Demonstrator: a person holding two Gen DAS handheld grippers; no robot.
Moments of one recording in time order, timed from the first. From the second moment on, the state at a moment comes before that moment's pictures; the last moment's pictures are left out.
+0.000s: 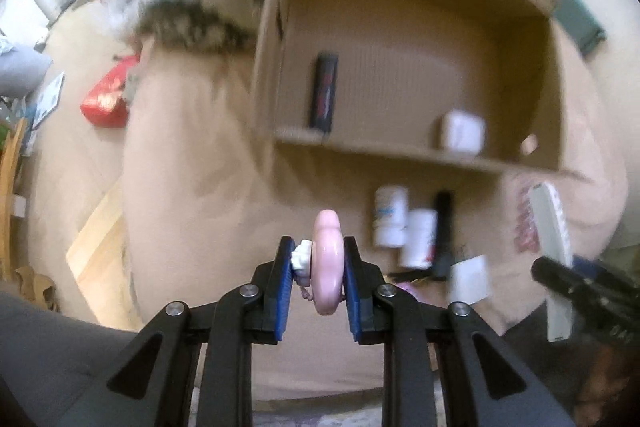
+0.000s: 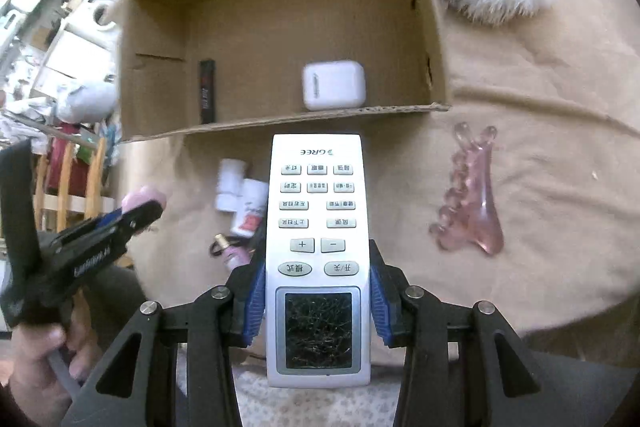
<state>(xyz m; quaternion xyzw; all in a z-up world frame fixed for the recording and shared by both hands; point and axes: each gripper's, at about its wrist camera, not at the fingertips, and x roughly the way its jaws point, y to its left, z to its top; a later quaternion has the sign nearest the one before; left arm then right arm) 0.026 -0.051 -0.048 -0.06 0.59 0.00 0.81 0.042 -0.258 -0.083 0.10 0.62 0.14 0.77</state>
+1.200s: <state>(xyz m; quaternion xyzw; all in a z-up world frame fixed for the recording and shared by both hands) 0.156 -0.056 -0.011 0.02 0.47 -0.02 0.88 0.155 -0.230 -0.026 0.05 0.48 0.12 0.87</state>
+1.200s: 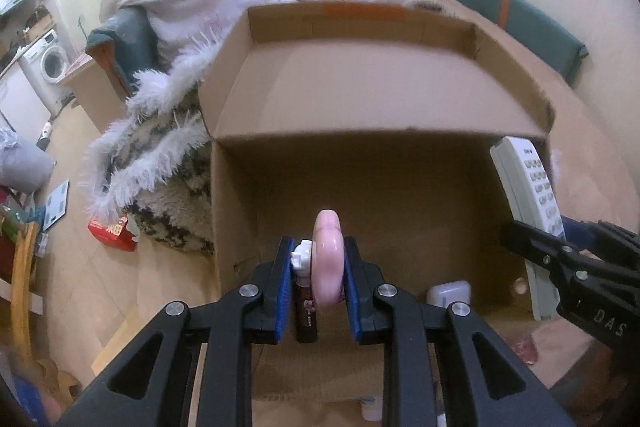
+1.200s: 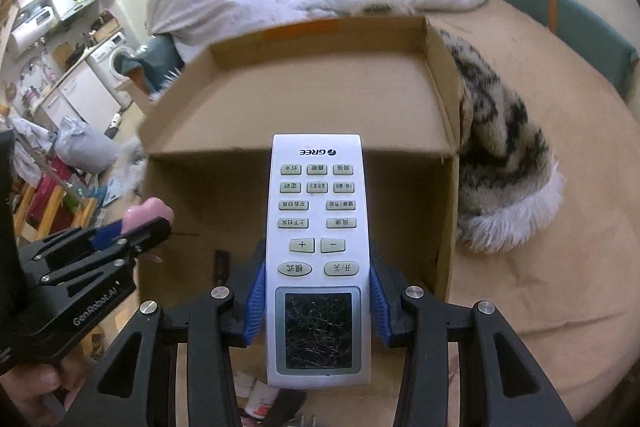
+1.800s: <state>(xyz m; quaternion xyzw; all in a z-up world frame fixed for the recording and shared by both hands) 0.165 -0.052 -0.066 0.01 0.52 -0.01 0.85 0.177 -0.217 -0.088 0.04 0.56 0.12 0.82</state>
